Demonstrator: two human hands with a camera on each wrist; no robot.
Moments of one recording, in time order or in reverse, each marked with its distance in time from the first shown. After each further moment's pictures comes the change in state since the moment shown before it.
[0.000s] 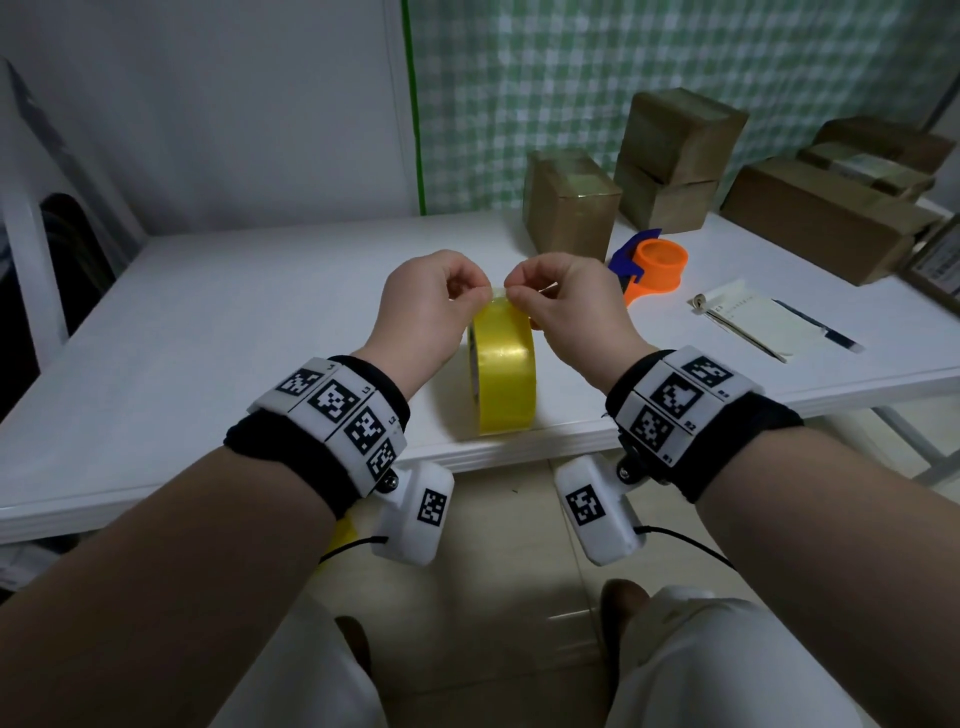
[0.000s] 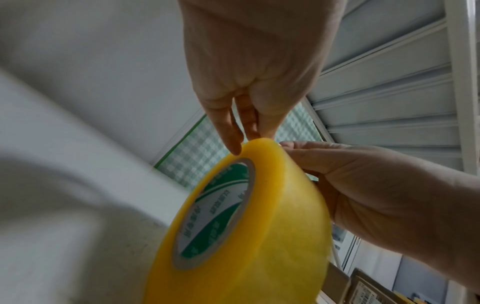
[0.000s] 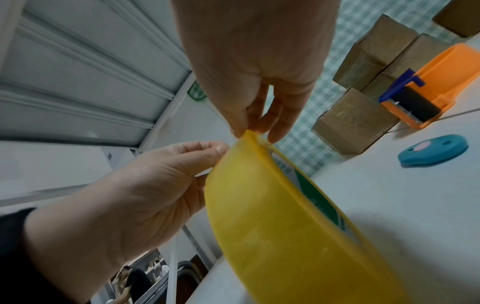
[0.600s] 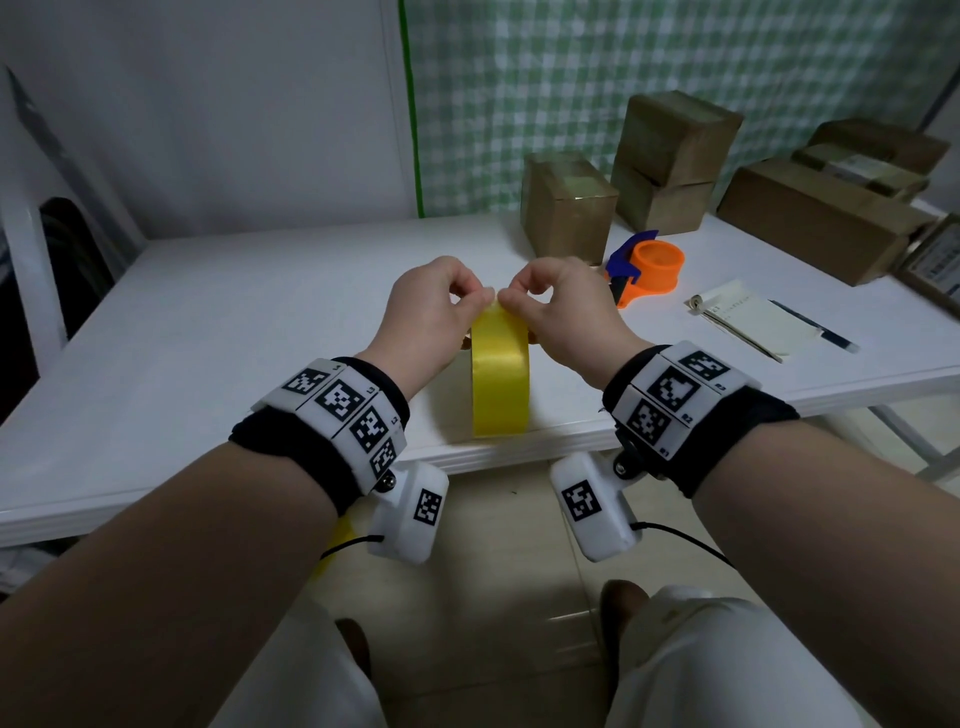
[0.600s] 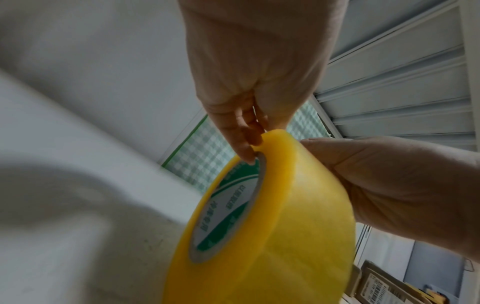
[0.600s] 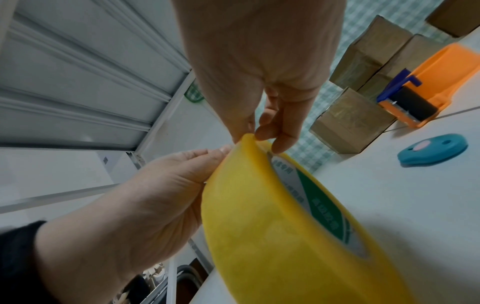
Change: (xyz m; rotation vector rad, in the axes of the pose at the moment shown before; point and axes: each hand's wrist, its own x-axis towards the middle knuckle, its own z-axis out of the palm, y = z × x) left_hand 0.000 -0.001 0.003 0.005 -0.028 -0.032; right_hand 0.004 0.003 0.003 -0.125 -0.034 0.020
